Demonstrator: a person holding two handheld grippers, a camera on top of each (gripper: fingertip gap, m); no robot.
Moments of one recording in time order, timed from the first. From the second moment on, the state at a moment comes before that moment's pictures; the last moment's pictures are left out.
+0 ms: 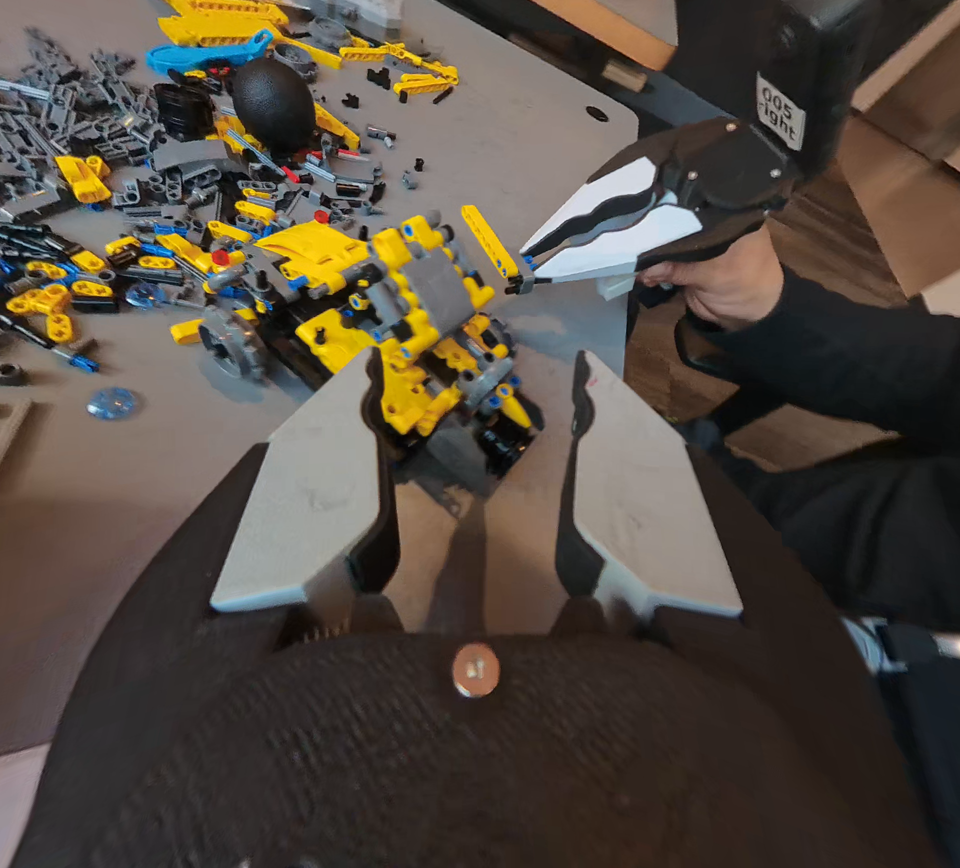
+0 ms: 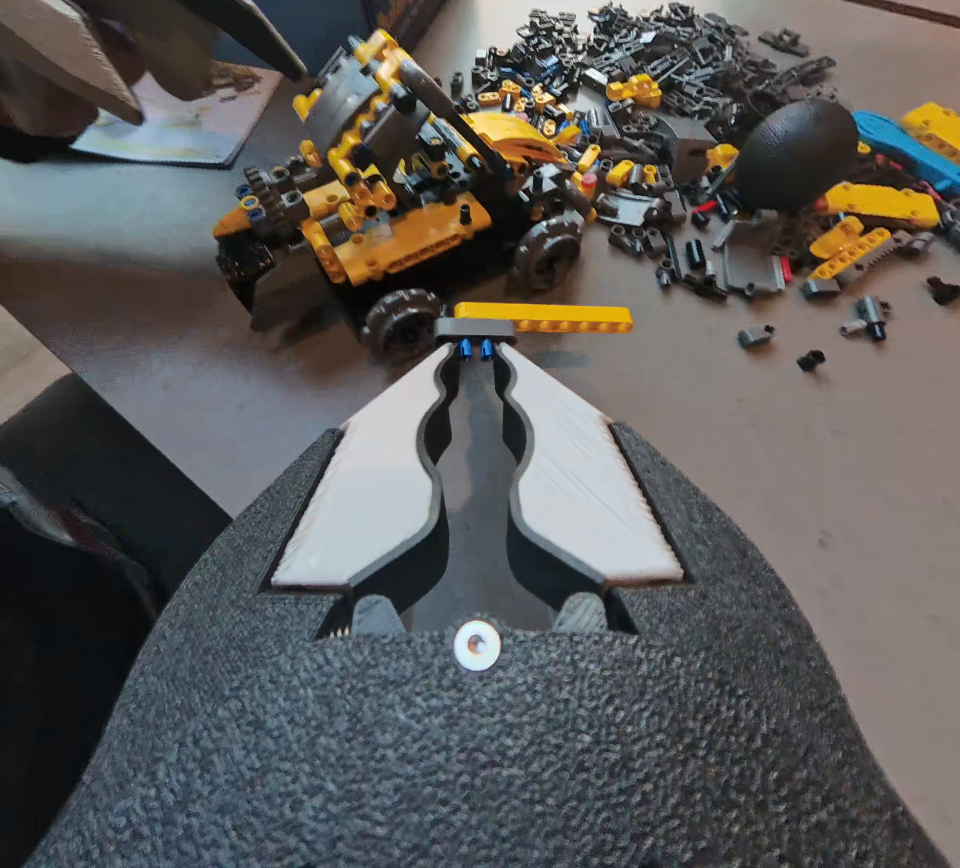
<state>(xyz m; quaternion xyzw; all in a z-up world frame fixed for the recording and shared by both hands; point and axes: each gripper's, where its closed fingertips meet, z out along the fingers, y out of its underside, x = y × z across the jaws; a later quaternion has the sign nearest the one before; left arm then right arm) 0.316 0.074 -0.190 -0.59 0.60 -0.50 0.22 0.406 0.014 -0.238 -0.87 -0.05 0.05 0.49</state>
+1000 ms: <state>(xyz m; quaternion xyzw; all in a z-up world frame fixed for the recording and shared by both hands) 0.275 0.046 -0.236 -0.49 0.77 -0.38 0.18 0.410 -0.014 -0.228 -0.79 -0.04 0.10 0.61</state>
